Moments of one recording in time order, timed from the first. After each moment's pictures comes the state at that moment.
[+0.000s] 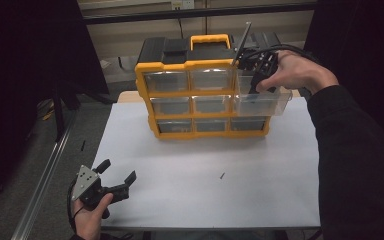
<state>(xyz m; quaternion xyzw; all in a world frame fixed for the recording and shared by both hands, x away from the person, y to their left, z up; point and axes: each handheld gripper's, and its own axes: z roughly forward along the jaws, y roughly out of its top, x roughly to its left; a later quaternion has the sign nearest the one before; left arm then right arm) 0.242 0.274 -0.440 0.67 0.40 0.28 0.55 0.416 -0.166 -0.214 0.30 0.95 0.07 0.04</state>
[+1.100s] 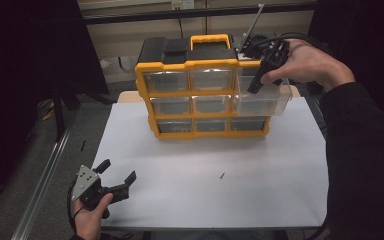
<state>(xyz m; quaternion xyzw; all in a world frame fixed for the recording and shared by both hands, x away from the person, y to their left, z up) 0.242 0.274 -0.440 0.67 0.40 0.28 0.55 0.399 -0.174 -0.178 0.29 0.95 0.13 0.09</state>
